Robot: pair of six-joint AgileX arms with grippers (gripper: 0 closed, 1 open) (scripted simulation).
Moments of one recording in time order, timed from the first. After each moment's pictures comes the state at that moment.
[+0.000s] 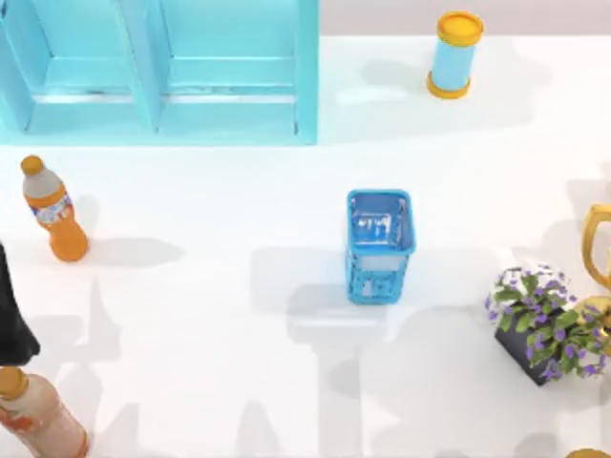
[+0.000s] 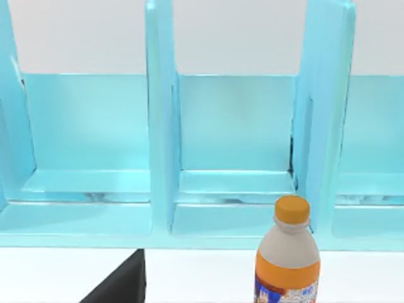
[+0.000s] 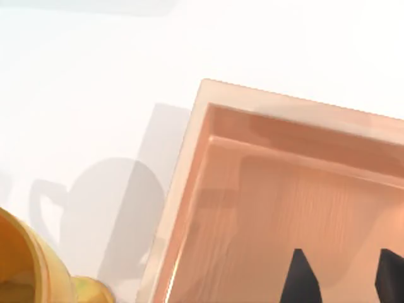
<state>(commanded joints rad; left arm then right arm) 0.00 0.00 0.00 0.00 0.00 0.00 -0.57 1.31 1.29 -0.94 -0.55 -0.62</state>
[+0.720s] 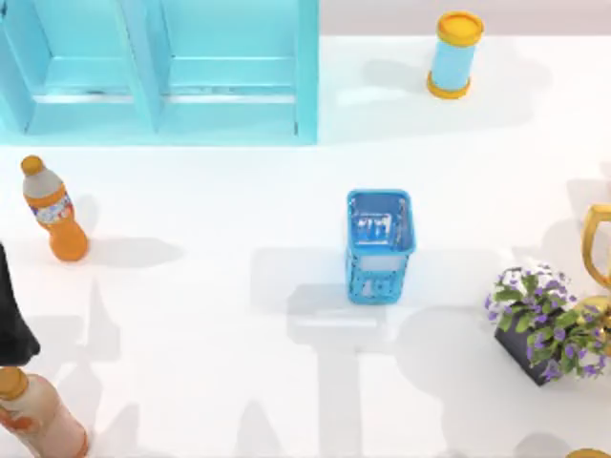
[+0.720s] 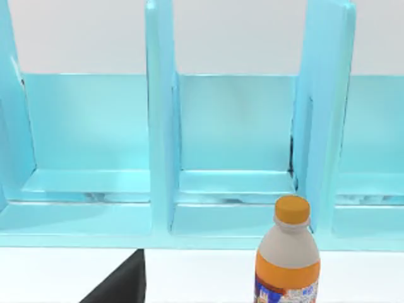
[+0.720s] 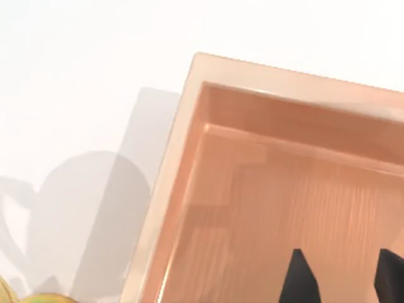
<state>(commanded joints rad) 0.00 0.00 0.00 0.00 0.00 0.00 -0.51 1.34 1.06 -0.65 -0.51 -0.56</state>
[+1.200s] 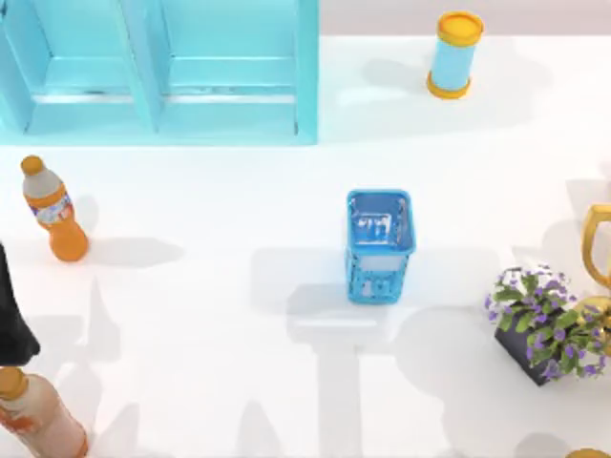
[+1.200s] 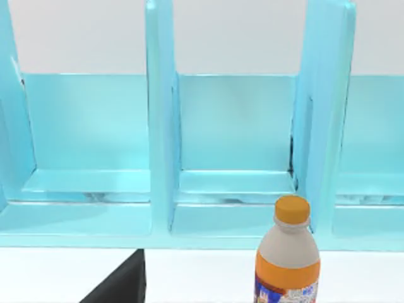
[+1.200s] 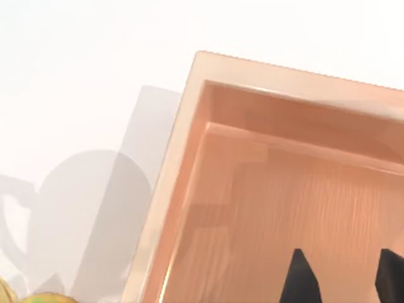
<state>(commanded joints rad) 0.00 0.00 0.00 0.00 0.00 0.00 -0.51 1.34 1.05 -0.65 -0.51 -0.56</state>
